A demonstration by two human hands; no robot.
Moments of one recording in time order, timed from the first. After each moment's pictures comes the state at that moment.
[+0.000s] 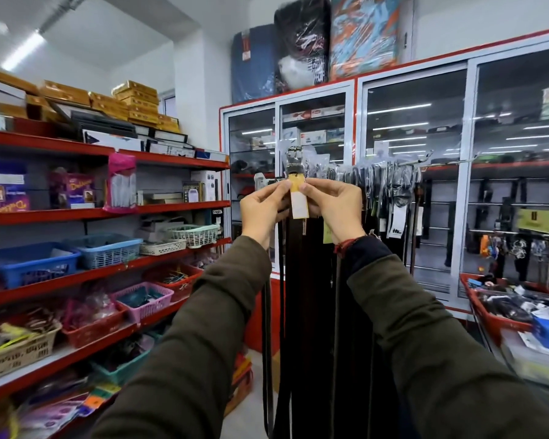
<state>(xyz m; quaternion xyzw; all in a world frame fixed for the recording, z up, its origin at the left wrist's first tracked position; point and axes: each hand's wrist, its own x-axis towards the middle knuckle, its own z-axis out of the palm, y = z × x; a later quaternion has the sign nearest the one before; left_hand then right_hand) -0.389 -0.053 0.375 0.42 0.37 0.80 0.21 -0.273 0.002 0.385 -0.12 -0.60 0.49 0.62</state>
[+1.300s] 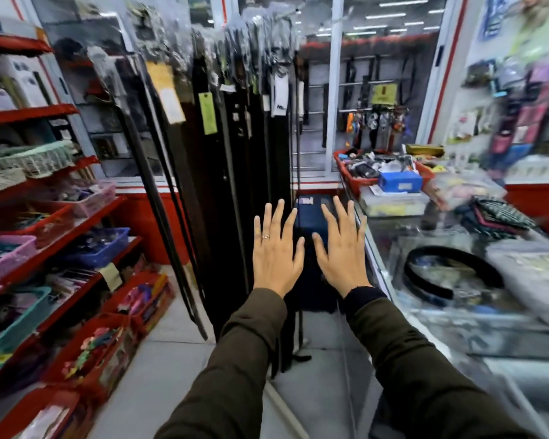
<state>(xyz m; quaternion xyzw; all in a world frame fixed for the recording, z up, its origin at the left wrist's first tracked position) -0.236 -0.017 0.099 0.72 0.58 0.34 -0.16 -0.088 0.000 0.094 -0.56 -0.72 -0.08 0.40</state>
